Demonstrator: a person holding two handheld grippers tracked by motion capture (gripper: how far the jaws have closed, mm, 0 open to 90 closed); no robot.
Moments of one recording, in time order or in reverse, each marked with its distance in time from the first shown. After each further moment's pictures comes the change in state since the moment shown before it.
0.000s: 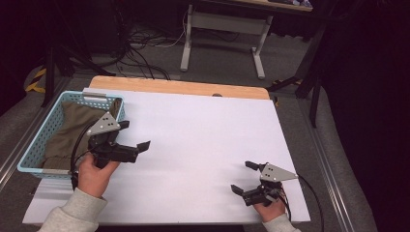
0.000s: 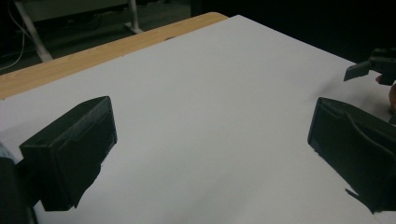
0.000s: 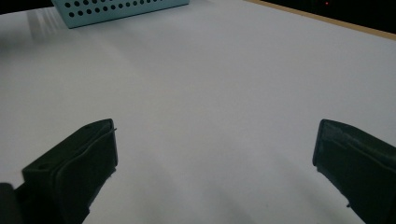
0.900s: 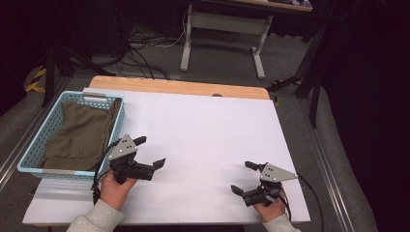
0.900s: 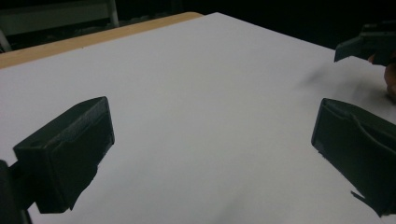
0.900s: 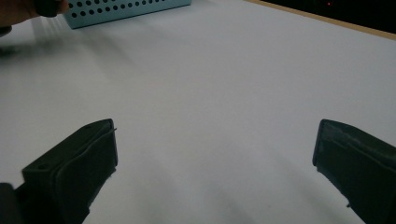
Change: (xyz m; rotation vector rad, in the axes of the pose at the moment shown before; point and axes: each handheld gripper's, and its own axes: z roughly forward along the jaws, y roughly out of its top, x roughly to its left) left arm -0.024 -0.056 0.047 -0.073 -0.055 0.017; right arm 0.000 0.000 0.000 -0.001 0.006 -0.001
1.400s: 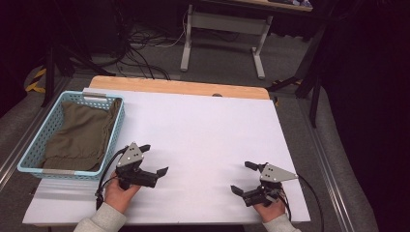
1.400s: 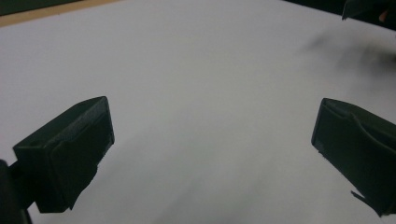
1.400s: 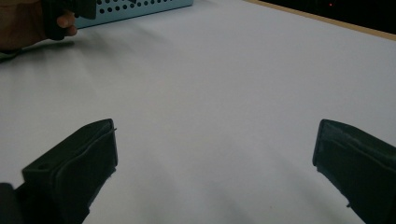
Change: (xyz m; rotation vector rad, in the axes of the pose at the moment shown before) left arm -0.004 -0.026 0.015 0.080 -0.023 0.031; right arm 0.000 0.000 0.000 -0.005 0.008 -0.002
